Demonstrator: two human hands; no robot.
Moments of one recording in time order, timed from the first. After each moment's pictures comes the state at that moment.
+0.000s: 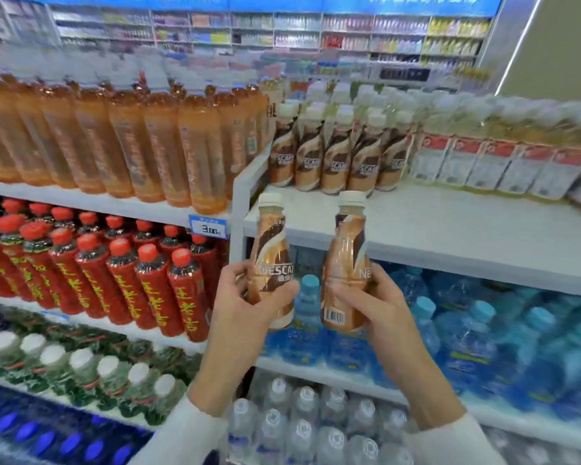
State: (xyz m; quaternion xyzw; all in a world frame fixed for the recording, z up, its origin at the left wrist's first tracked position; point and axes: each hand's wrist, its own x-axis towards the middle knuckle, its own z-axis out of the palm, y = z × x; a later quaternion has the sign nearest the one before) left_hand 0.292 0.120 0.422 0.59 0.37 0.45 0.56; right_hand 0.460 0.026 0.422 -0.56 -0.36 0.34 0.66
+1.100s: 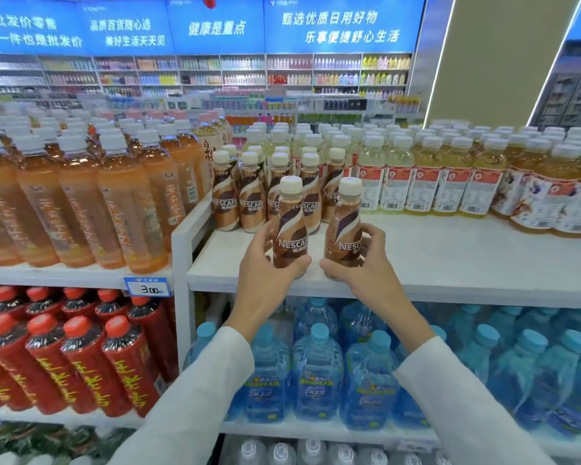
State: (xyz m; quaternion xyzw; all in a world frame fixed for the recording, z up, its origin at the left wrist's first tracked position) left_hand 0.445 0.203 0.445 0.73 0.27 0.42 0.47; right_hand 0.591 0.076 0.452 -0.70 -0.39 0.12 0.59
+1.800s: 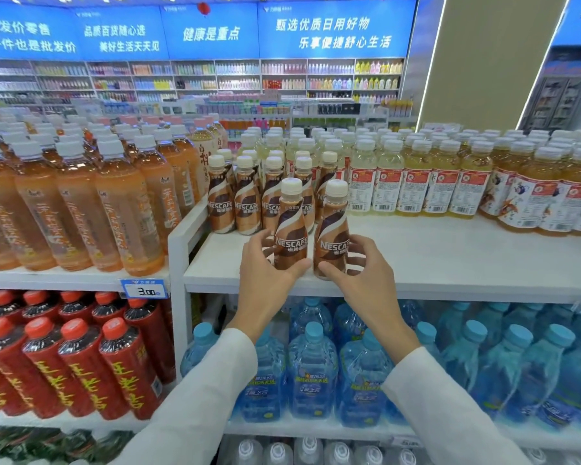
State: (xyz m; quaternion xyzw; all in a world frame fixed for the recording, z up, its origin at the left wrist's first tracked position) left_hand 0.450 0.192 0.446 0.73 0.31 0.43 0.44; right_hand 0.574 0.064 0.445 -0.73 -0.36 0.00 0.58
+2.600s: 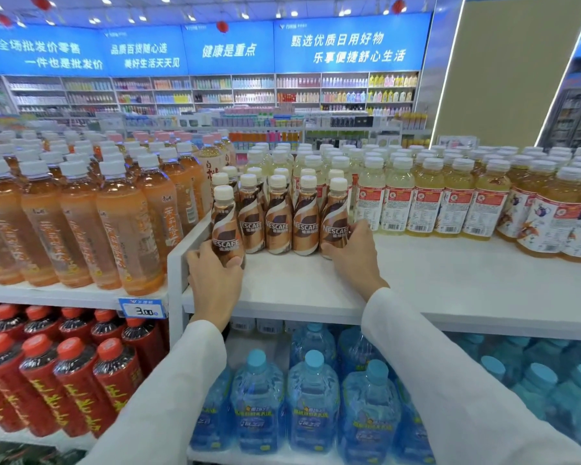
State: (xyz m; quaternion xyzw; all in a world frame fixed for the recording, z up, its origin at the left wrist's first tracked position) left_hand 0.433 0.259 0.464 0.69 0.50 0.45 0.28; right_hand 0.657 0.158 0.467 -0.77 -0.35 0.00 0.53
